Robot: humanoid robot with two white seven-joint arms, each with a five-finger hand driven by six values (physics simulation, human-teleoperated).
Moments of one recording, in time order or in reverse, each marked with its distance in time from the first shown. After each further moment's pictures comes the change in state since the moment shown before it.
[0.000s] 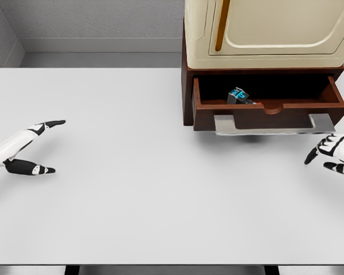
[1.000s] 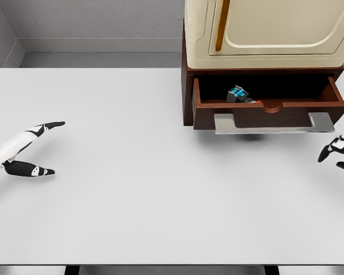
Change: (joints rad) left arm 0.011 0.000 0.006 -0.003 0.000 0.000 0.000; right arm 0.020 -0.020 0.001 0.083 -0.004 0.003 -0.019
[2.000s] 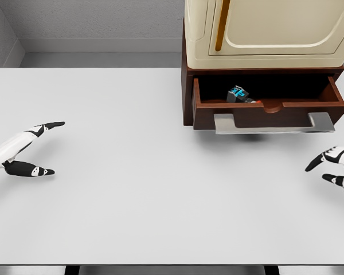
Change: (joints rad) left arm -0.002 0.000 0.000 0.003 0.000 0.000 0.000; right arm 0.123 -0.047 0.057 -0.065 -0.268 0.003 -0.085
